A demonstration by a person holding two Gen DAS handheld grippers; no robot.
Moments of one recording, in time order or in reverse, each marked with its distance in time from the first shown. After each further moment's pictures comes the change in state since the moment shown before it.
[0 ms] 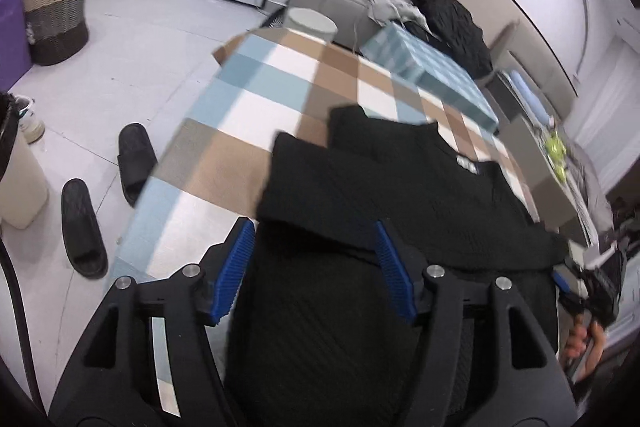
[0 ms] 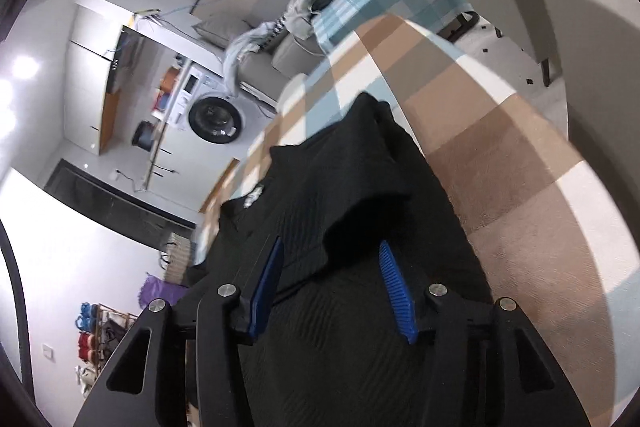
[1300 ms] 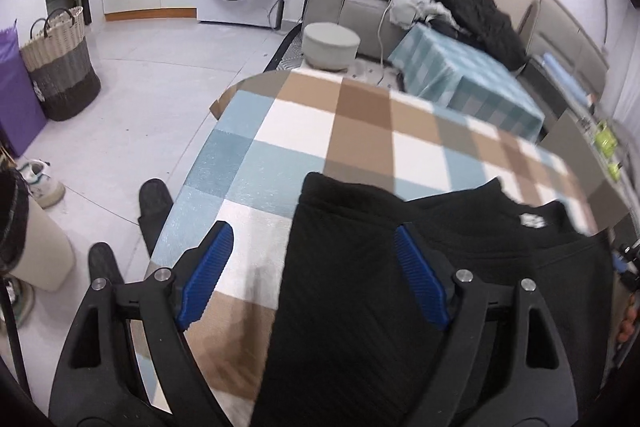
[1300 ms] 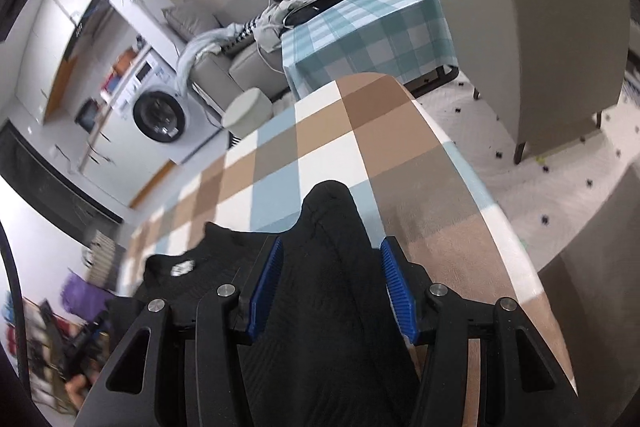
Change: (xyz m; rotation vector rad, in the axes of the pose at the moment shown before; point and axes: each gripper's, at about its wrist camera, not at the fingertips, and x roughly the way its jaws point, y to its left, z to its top) left arm 0.088 -0.022 0.094 0.106 -0.046 0.182; right arm 0.054 0.030 0.093 -0.189 -0.072 -0.275
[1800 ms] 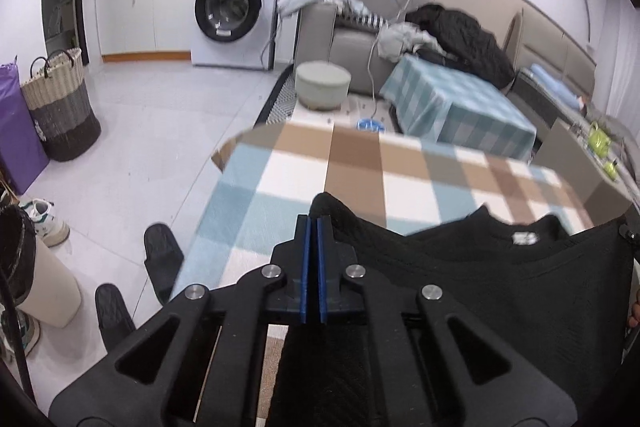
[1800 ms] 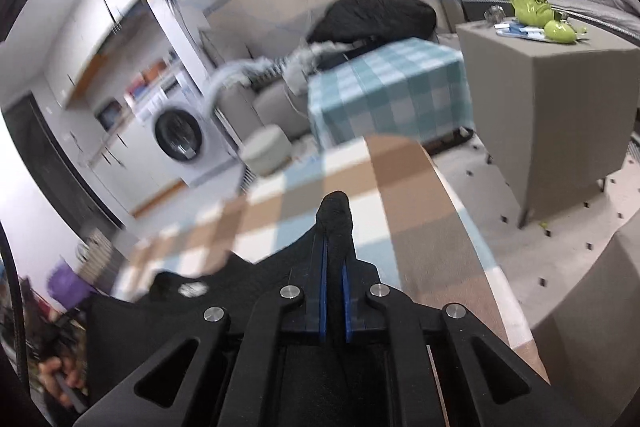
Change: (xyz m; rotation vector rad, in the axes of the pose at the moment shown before) left arm -0.037 -0.003 0.012 0.055 -0.177 -0.025; right arm -0.035 0.016 0.004 -0.106 -0.212 0.065
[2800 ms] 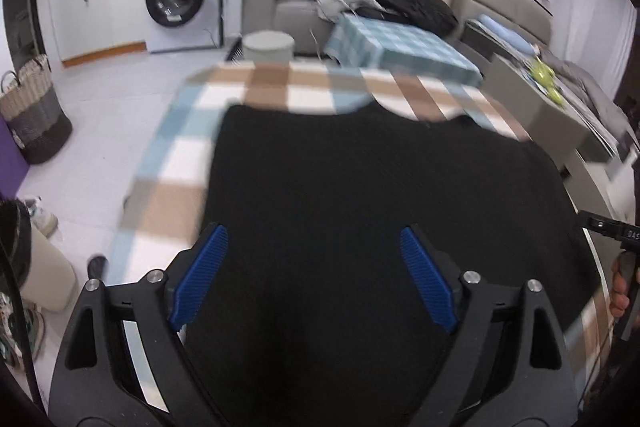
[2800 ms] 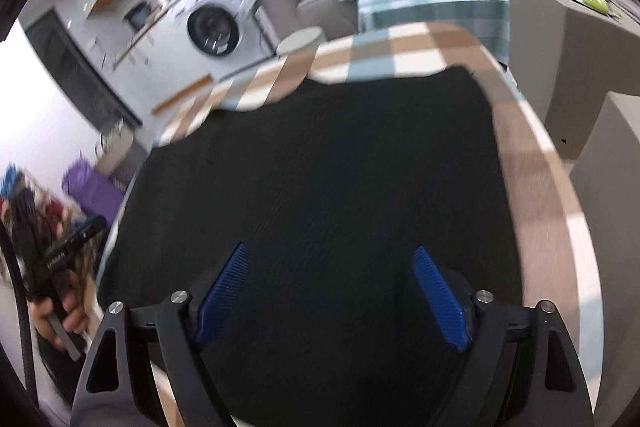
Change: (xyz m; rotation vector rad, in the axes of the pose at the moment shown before) left arm -0.121 -0.075 -0.108 0.143 0.153 -0.129; right arm -0.073 0.065 -0.130 -0.198 0.363 0.033
